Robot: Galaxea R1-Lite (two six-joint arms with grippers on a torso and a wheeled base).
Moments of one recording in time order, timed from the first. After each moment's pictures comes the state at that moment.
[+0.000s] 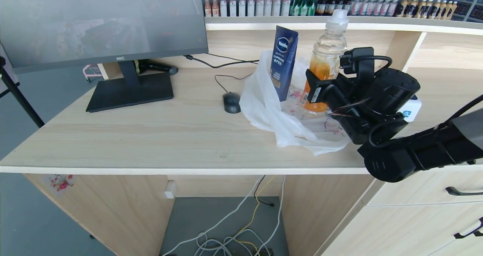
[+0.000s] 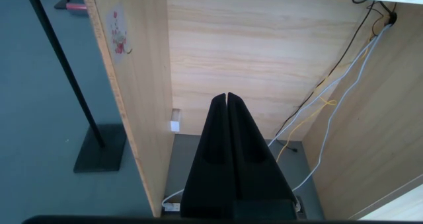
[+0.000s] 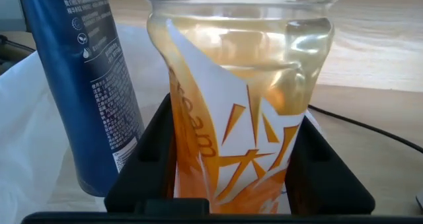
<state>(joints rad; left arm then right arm) 0.00 0.00 0.00 0.00 0.00 0.00 0.40 2.01 -1.11 -1.27 -0.22 -0.13</state>
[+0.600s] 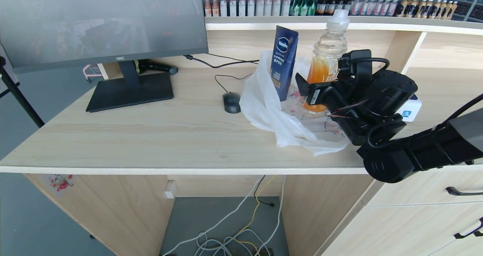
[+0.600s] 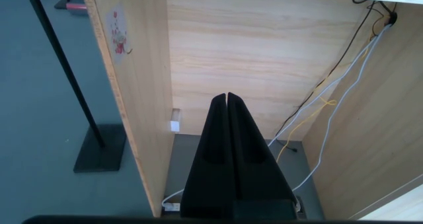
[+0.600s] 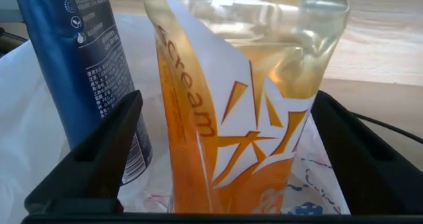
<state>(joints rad) 0.00 0.00 0.00 0.00 0.00 0.00 0.40 2.02 -1.10 -1.27 -0.22 -0.13</state>
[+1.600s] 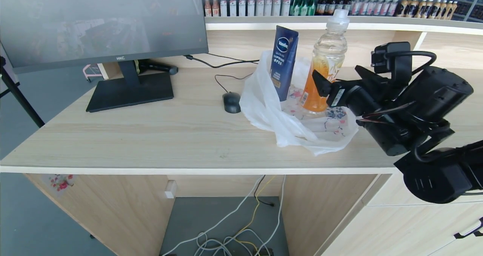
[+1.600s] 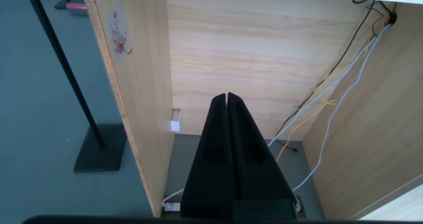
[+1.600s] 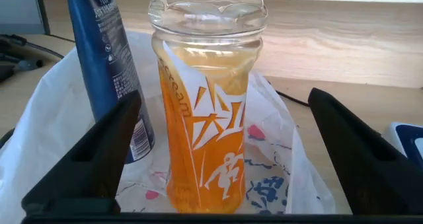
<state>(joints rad) 0.00 0.00 0.00 0.00 0.00 0.00 0.41 1.81 -0.87 -1.30 -0.23 -0.13</state>
